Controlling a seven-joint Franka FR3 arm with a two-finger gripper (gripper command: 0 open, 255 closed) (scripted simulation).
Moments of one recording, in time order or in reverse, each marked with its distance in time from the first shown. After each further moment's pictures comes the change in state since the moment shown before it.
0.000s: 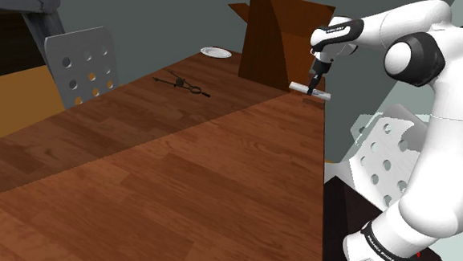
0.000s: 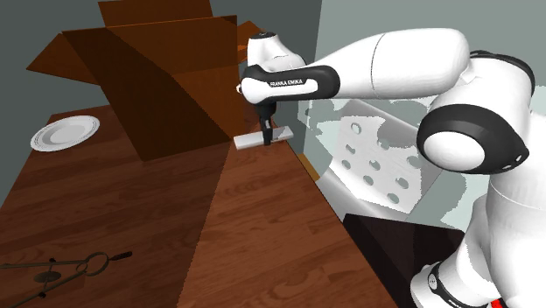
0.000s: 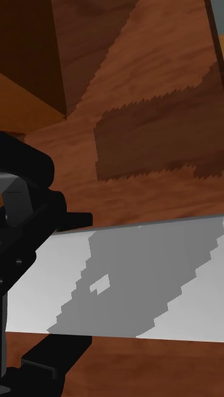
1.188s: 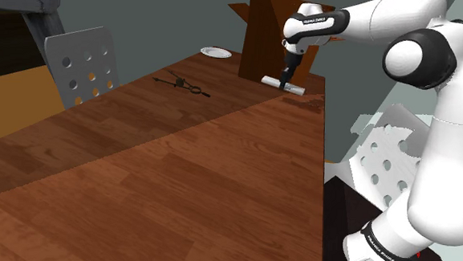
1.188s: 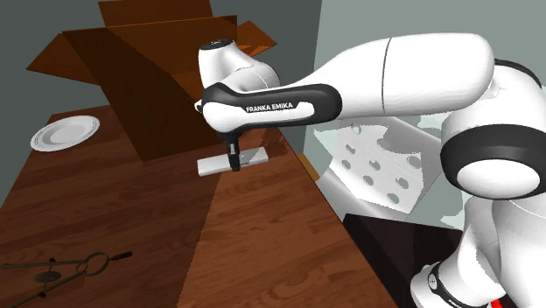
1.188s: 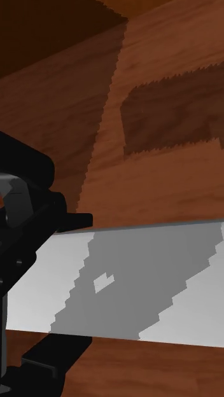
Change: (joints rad) arm 0.201 -0.037 0.065 0.027 -0.049 -0.053 0.279
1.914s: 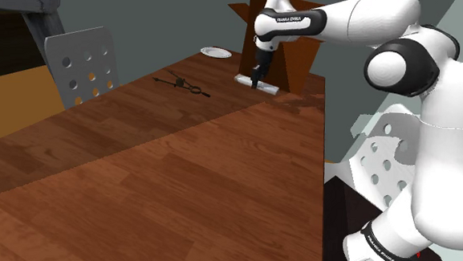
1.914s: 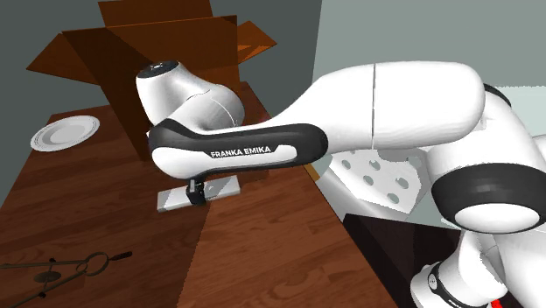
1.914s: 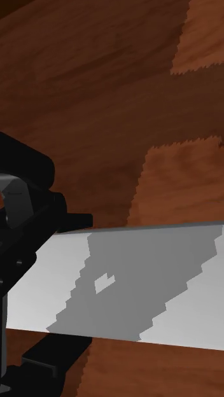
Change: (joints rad) arm 0.131 0.097 0.064 0.161 0.000 -0.062 0.212
